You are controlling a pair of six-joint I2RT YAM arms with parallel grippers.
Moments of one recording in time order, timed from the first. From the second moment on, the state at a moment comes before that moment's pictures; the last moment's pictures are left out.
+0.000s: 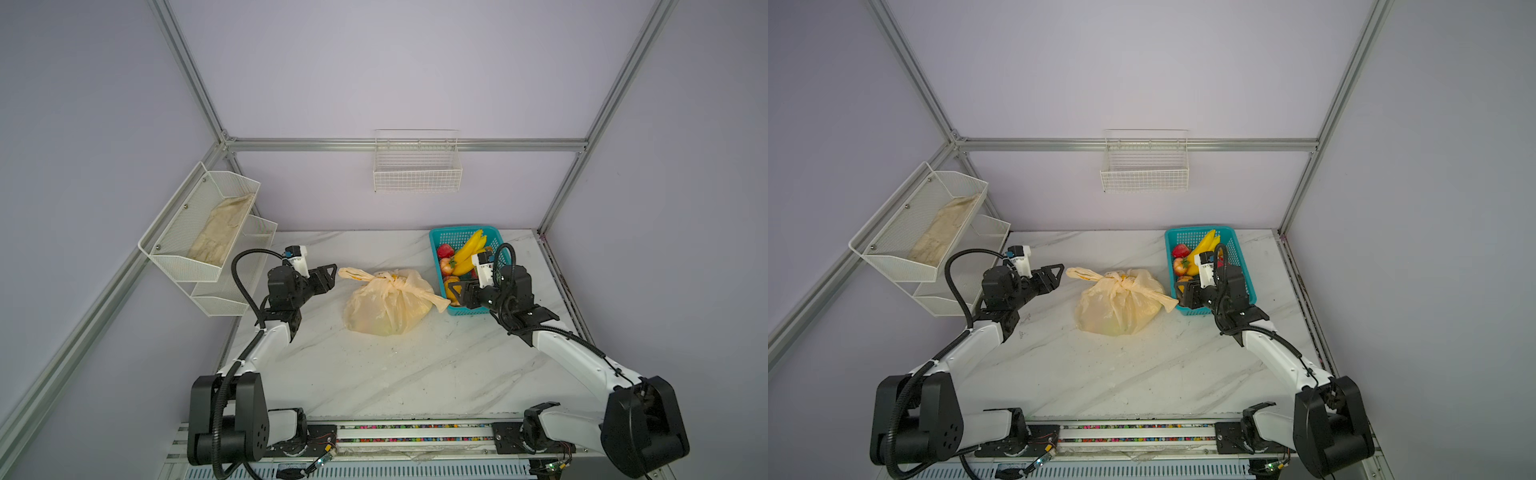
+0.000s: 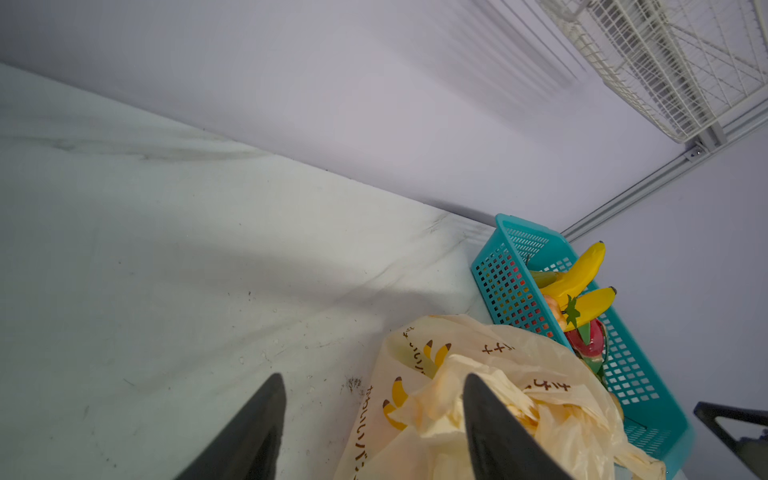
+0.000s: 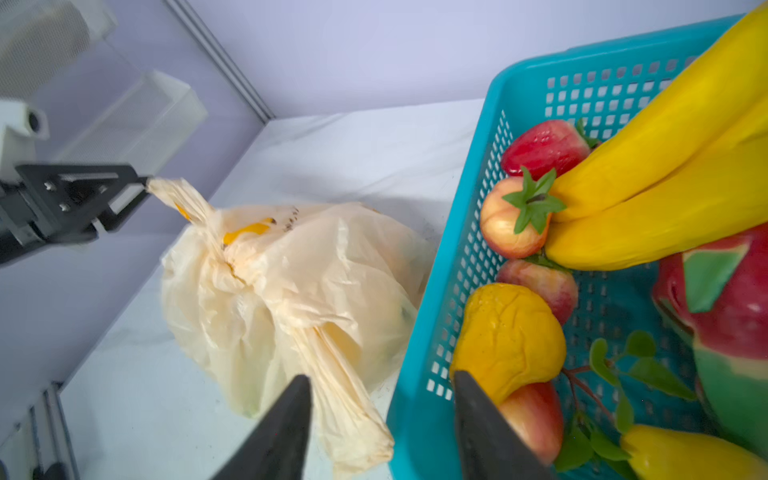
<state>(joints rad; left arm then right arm) 0.05 1.26 0.70 0.27 0.39 -0.43 0.32 1.19 0.76 0.03 -0.34 0.27</state>
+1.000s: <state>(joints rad) 0.06 1.36 0.50 0.54 -0.03 -0.10 0.21 1.62 0.47 1.03 0.38 0.02</state>
